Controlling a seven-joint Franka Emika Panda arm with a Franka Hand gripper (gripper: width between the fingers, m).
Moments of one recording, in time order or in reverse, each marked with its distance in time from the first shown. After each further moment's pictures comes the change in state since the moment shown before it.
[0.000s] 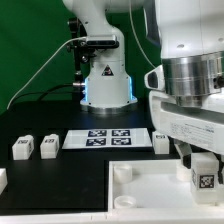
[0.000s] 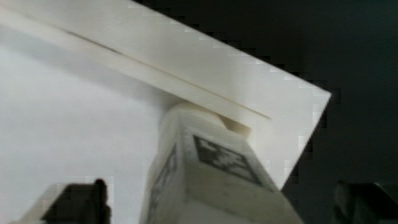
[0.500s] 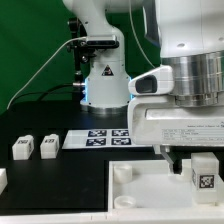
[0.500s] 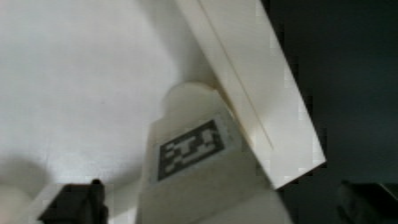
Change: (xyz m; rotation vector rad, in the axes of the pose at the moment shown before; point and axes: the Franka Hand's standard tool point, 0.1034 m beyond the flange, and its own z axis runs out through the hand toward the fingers) arm 0.002 0.002 0.000 -0.019 0.008 -0.575
